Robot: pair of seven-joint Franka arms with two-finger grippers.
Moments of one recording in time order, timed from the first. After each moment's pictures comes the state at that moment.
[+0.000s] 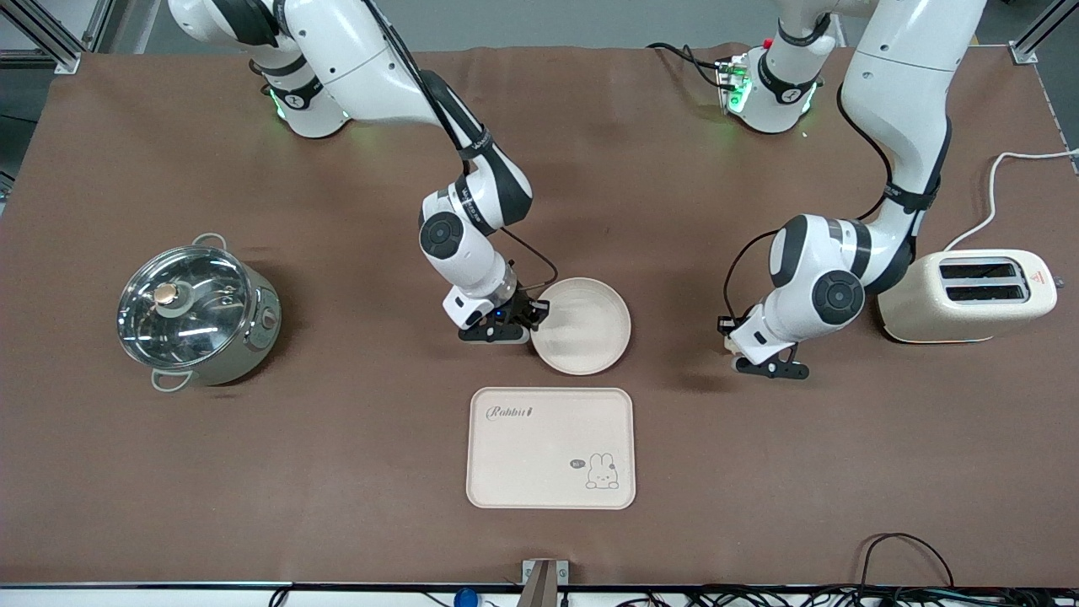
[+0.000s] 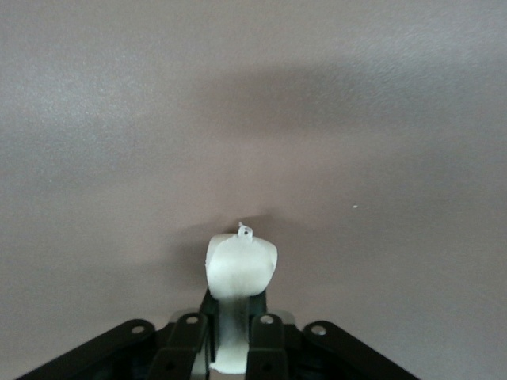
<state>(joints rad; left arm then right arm) -0.21 0.51 -0.05 -1.97 -0.09 2.35 -0.06 0.77 0.73 -0.05 -1.72 0.53 2.71 0.39</state>
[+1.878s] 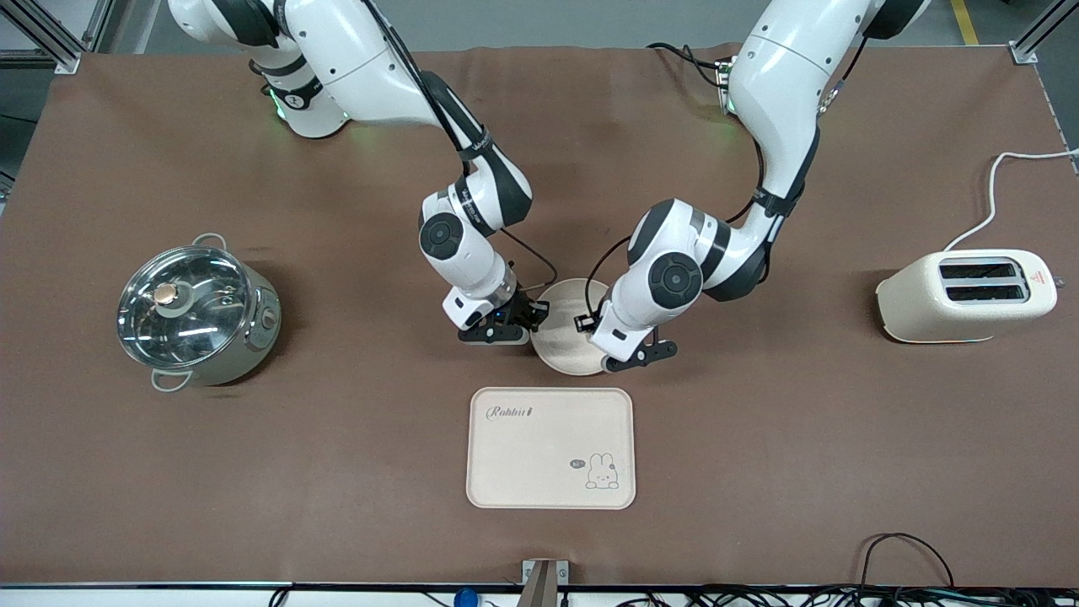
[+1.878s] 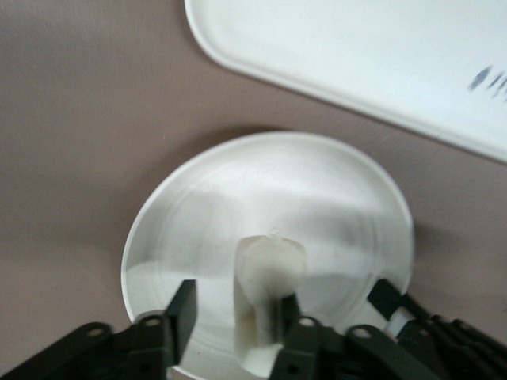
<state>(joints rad) -0.52 0.67 -0.09 -1.59 -0.24 2.25 -0.71 0.77 0.74 -0.05 -1.72 0.53 2.71 0.39</state>
